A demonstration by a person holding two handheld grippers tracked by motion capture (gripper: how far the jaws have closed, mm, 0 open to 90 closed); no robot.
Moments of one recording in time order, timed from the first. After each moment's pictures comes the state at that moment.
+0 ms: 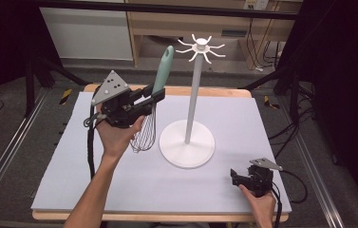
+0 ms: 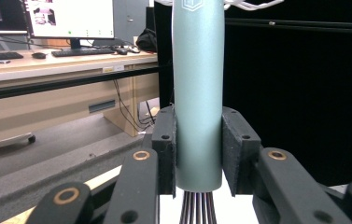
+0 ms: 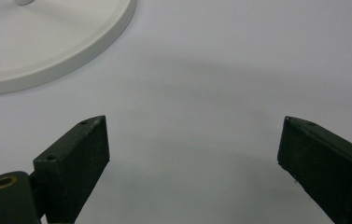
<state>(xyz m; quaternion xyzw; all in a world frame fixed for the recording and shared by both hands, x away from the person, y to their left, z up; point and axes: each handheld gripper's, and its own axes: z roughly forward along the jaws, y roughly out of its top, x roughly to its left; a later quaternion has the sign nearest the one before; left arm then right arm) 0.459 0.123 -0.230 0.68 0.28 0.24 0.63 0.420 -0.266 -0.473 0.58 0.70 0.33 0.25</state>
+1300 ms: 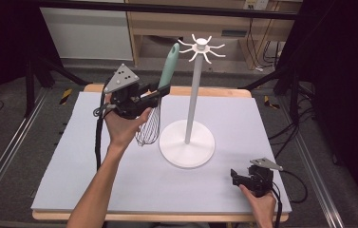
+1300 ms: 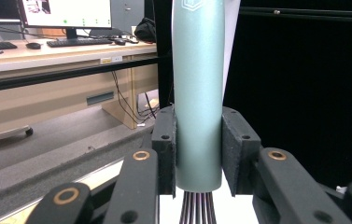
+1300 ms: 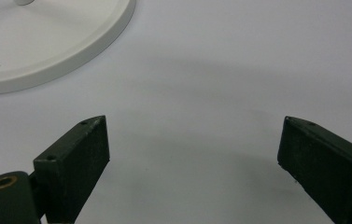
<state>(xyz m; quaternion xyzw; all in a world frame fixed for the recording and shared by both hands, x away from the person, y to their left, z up) 0.488 0.115 -0.233 0.70 0.29 0.23 0.61 0.420 -0.267 -0.473 0.58 0.70 0.33 0.25</state>
